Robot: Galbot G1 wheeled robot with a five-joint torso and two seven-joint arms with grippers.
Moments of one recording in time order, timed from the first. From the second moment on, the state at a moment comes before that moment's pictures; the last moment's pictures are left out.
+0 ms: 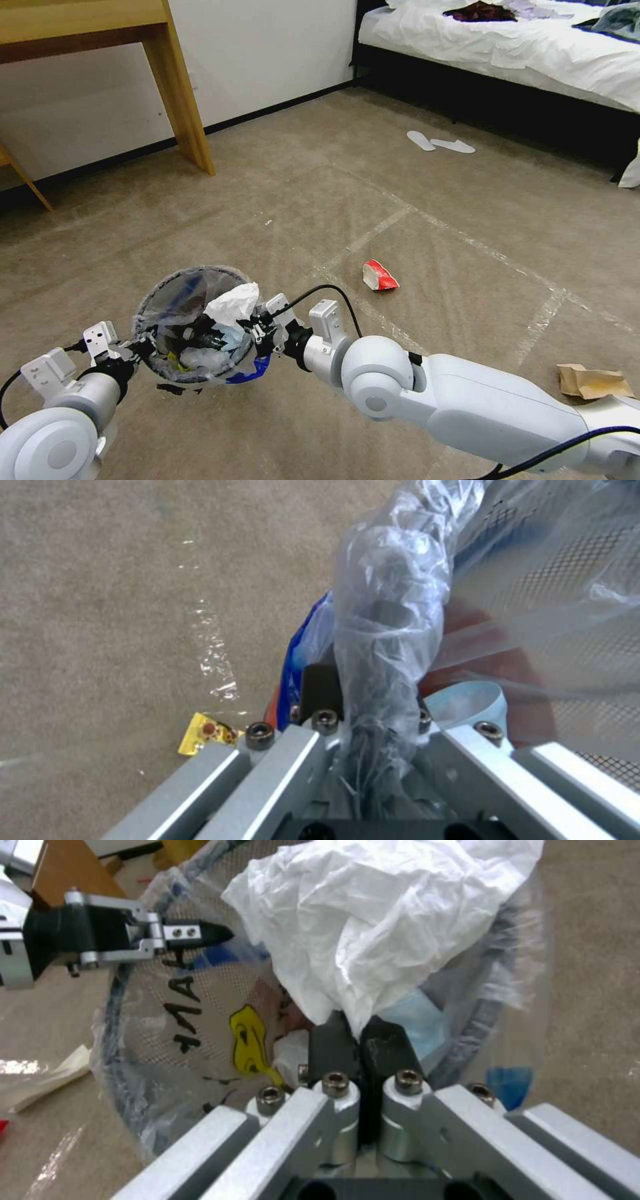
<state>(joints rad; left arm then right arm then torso) 1.55 -1.27 -0.90 -2.31 -1.05 0.70 -0.46 -0.40 1.00 -0.73 2.07 1.16 -0.39 0.45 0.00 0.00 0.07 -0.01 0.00</state>
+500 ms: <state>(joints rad) 1.55 -1.27 -0.90 -2.30 -1.05 0.70 -0.46 -0.34 1.05 -0.79 2.03 1.18 -0.40 0.46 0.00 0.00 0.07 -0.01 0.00</state>
